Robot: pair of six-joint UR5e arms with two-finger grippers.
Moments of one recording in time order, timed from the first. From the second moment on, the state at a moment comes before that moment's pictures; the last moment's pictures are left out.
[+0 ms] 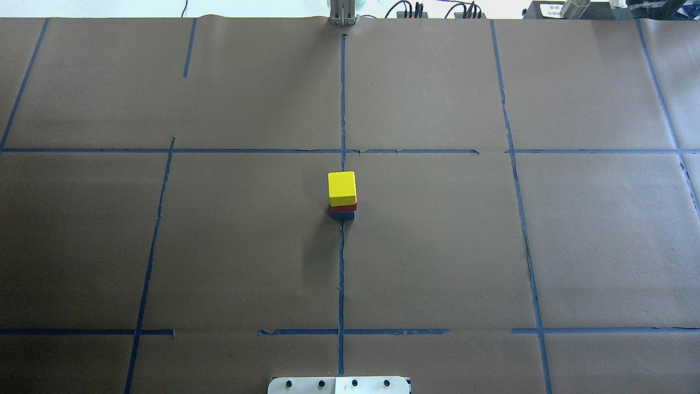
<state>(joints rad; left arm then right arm) -1.45 -1.43 -1.75 -1.47 -2.34 0.11 1.55 -1.65 1.64 -1.56 2.31 -0.19</state>
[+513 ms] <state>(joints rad) -1.45 -1.42 -1.77 -1.47 -2.33 0.11 1.55 -1.66 1.64 -1.56 2.31 -0.20</state>
